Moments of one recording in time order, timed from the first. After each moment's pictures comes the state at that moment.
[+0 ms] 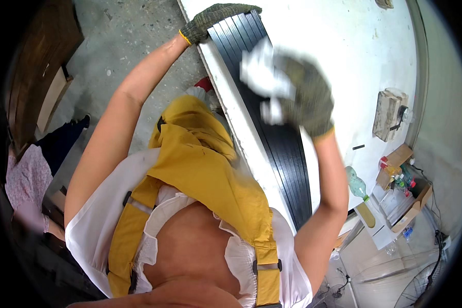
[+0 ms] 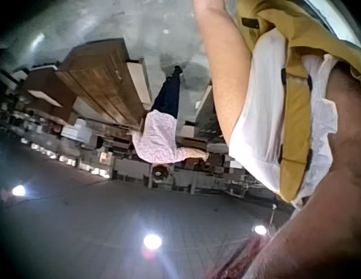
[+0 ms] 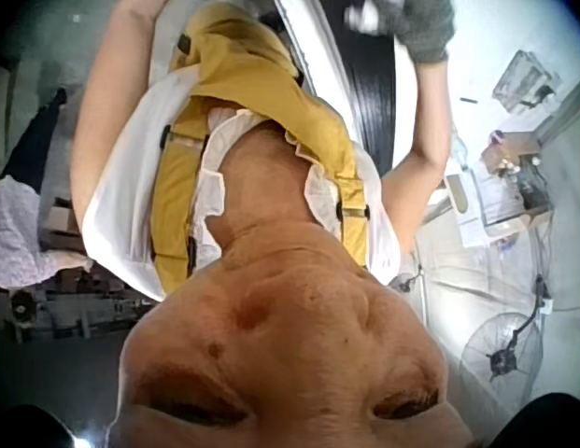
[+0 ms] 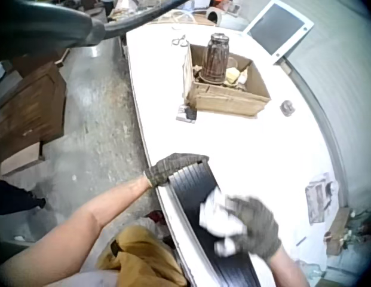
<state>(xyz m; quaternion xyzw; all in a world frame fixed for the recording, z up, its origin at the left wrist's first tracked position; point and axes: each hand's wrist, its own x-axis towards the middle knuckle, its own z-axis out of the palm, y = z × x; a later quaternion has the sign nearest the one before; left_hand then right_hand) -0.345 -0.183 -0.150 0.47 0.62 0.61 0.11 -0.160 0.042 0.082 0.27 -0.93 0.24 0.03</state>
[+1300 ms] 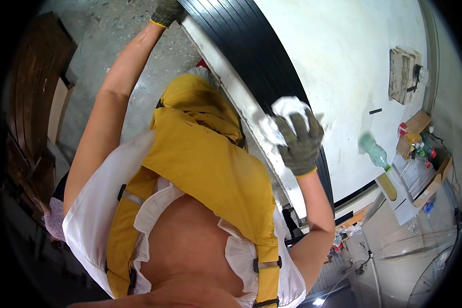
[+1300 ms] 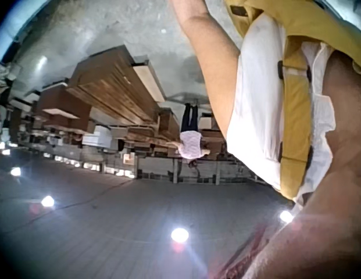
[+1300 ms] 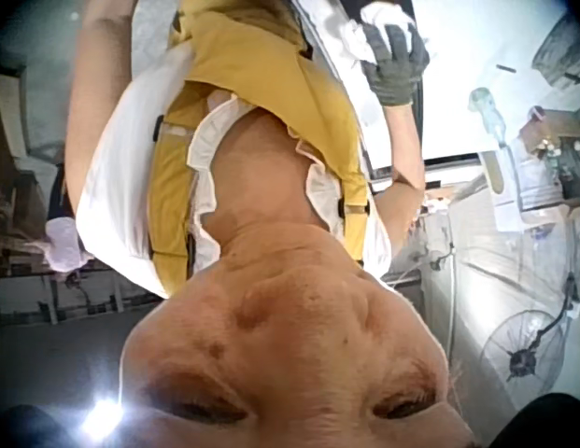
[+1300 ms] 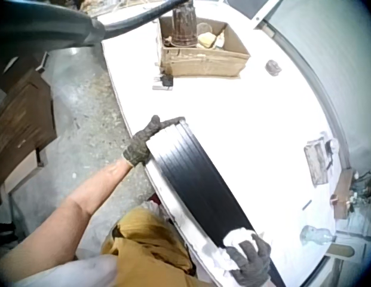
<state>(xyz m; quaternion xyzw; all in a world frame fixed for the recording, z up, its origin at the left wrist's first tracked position) -0.312 -0.187 -0.085 0.17 0.39 0.80 0.42 0.083 0.023 0.081 0.05 -0.99 0.10 -0.03</state>
